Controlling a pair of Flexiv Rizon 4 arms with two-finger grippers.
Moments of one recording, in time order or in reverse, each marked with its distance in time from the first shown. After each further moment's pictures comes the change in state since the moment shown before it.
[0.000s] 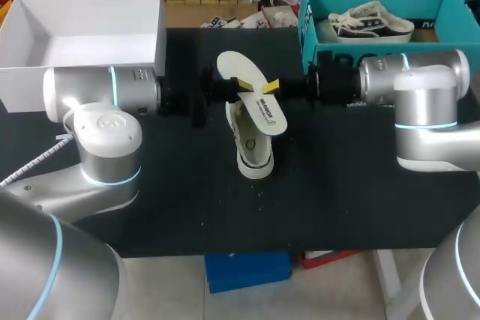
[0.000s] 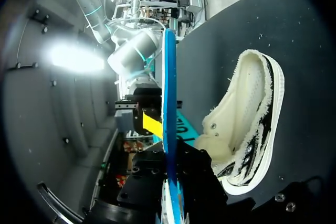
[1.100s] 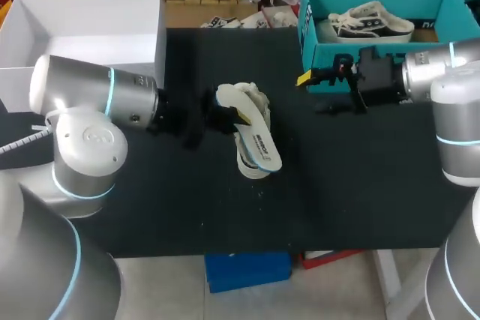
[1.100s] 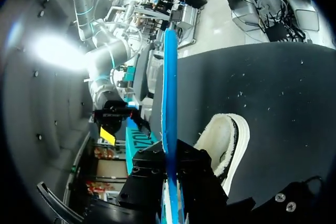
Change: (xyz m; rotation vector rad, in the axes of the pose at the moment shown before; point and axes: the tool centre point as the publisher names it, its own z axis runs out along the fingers) left arm 0.018 -0.082 -0.026 0.108 0.235 -0.134; right arm -0.006 -0.018 -0.090 -0.160 -0.314 -0.014
